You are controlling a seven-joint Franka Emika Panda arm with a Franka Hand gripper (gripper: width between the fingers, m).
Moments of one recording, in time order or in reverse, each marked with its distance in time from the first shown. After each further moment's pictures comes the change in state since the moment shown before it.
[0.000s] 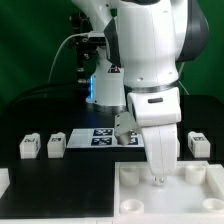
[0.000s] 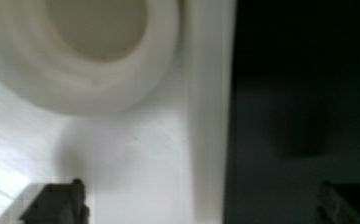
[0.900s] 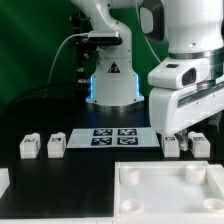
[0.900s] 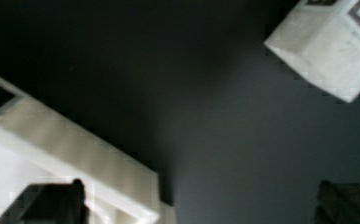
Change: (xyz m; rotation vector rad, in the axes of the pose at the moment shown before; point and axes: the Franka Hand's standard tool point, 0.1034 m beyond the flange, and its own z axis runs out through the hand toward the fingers) arm 0.078 -0.030 -0.033 -0.029 0.029 0.905
